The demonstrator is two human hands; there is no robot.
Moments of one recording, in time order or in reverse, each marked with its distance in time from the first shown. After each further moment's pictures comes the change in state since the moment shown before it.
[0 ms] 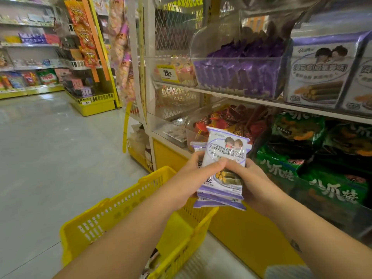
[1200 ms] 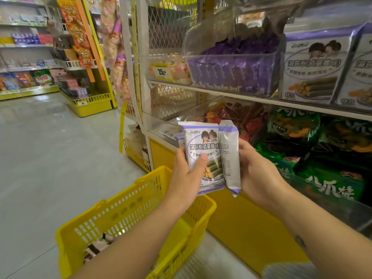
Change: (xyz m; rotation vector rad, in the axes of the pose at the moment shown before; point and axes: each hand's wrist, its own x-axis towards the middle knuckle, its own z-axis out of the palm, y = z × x) left_hand 0.006 -0.022 0.007 0.155 0.336 0.335; right_hand 0.000 -0.015 -0.001 0.091 0.116 -0.022
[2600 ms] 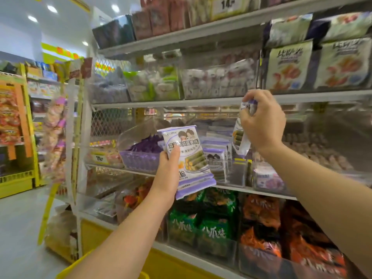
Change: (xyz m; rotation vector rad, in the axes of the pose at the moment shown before) left_hand -0.021 0.215 0.106 -0.400 -0.198 0.193; right_hand -0.138 -0.304 -0.028 -1.353 1.023 -1.289
